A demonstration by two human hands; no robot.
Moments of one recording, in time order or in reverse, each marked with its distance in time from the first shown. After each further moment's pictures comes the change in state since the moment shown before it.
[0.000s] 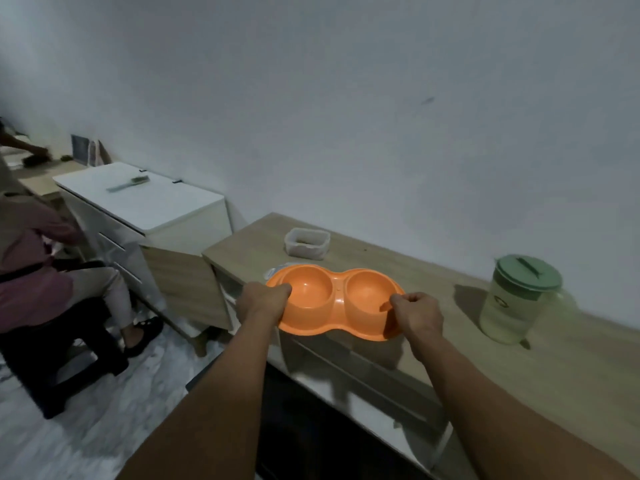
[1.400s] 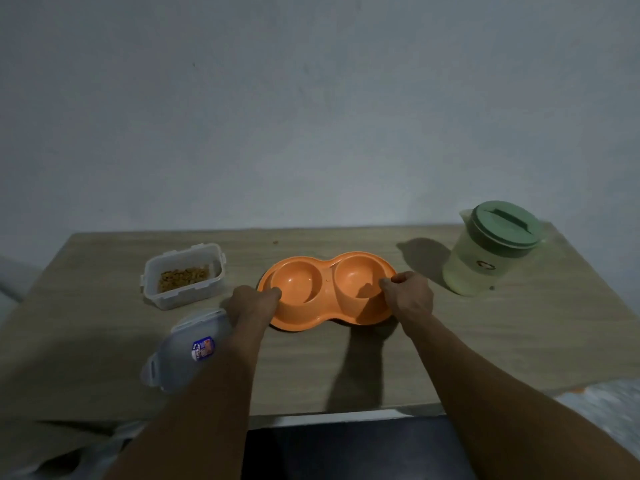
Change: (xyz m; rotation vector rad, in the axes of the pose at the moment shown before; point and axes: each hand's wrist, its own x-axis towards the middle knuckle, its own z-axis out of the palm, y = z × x) left_hand 0.221 0.053 0.232 0.403 -0.566 0.145; right_hand 0.174 0.028 0.074 -0.204 0.470 0.384
